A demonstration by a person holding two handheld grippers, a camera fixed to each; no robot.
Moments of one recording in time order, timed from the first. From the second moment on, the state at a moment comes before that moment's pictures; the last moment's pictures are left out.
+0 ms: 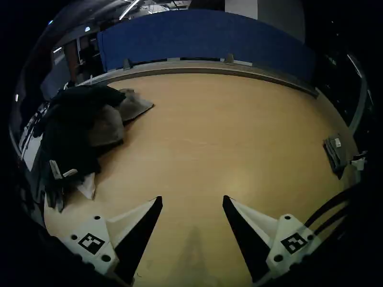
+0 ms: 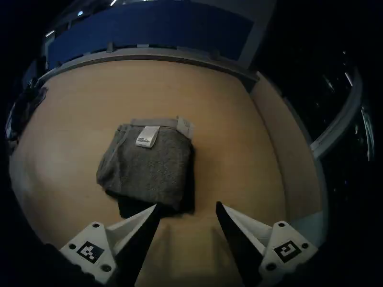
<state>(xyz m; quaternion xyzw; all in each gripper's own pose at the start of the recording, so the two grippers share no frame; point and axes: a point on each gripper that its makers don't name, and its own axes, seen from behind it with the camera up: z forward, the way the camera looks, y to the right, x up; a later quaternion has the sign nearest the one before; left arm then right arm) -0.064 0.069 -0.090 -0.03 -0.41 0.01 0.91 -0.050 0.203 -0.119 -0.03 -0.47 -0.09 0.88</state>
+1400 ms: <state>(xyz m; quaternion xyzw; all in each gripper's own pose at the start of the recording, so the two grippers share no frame) -0.058 0.057 -0.094 -0.01 -0.41 0.01 0.91 -0.053 0.135 -0.026 0.04 -0.42 -0.06 0.91</state>
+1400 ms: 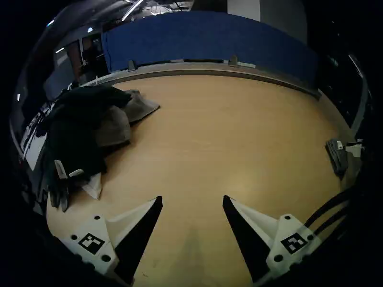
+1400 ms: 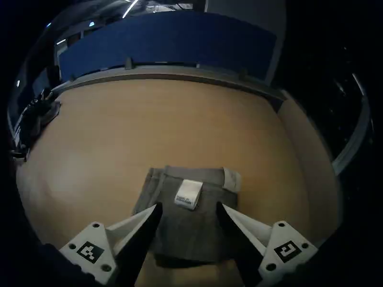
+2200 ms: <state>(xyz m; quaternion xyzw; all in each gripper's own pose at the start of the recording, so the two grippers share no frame) -0.056 0.051 -0.097 -0.01 -0.41 0.01 0.91 -0.093 0.140 0.016 0.04 -0.44 -0.06 0.90</state>
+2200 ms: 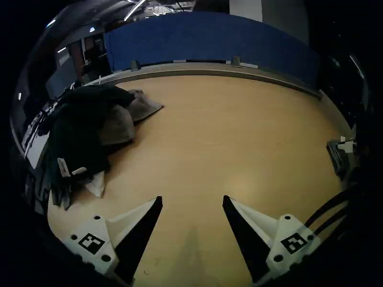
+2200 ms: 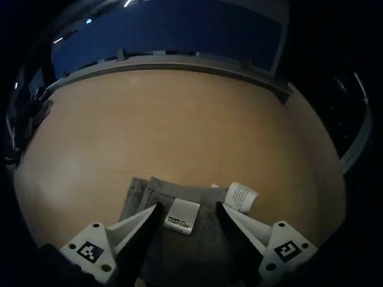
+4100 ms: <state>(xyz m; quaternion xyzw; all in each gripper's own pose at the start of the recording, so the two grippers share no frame) 0.104 0.054 -0.032 -0.03 -0.10 -0.02 0.99 0.116 0.065 -0.020 -0.01 -0.07 0.03 1.00</state>
